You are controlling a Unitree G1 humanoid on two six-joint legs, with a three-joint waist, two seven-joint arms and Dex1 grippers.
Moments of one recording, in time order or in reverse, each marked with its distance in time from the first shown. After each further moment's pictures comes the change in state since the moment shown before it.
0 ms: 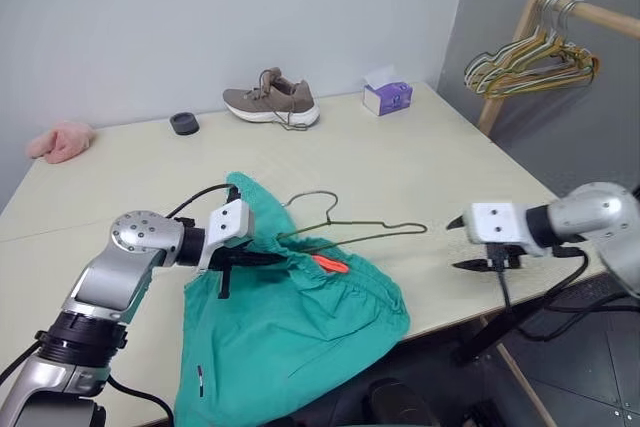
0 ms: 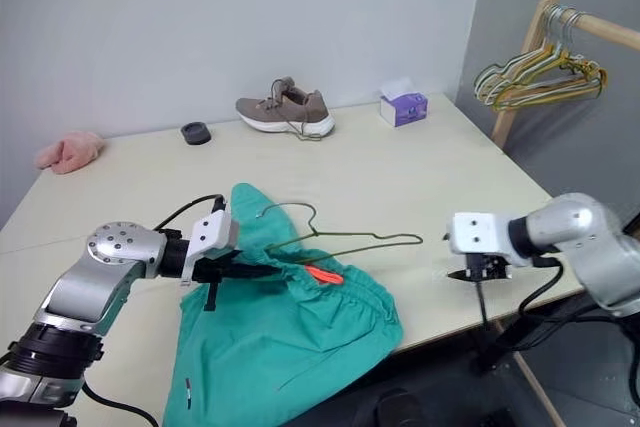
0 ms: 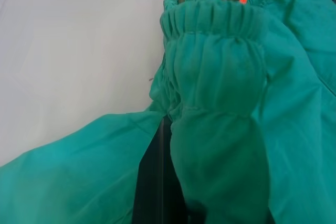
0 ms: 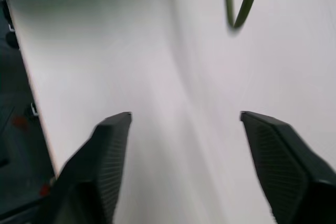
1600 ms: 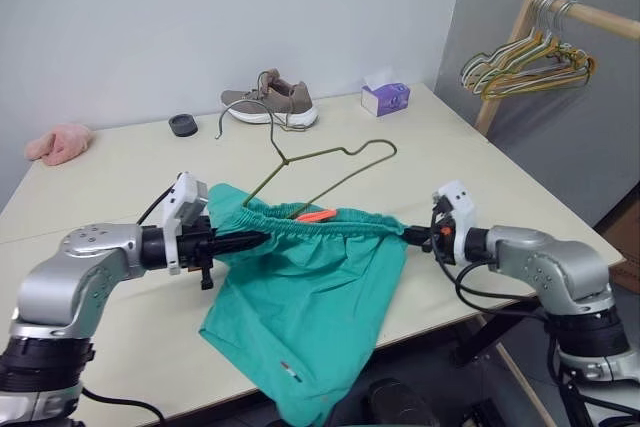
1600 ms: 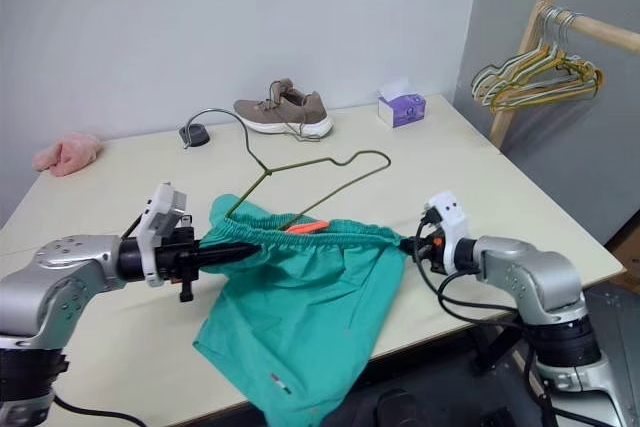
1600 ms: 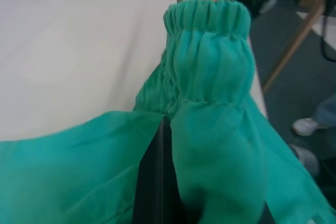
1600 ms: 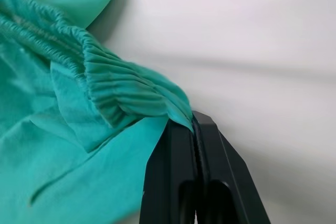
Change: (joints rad) left arm 0.138 0.076 0.265 -0.167 -0.413 0.464 0.076; right arm -0.046 0.561 -0.221 0.060 0.428 0.770 -0.598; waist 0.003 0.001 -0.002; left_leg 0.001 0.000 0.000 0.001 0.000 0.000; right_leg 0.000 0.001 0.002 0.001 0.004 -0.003
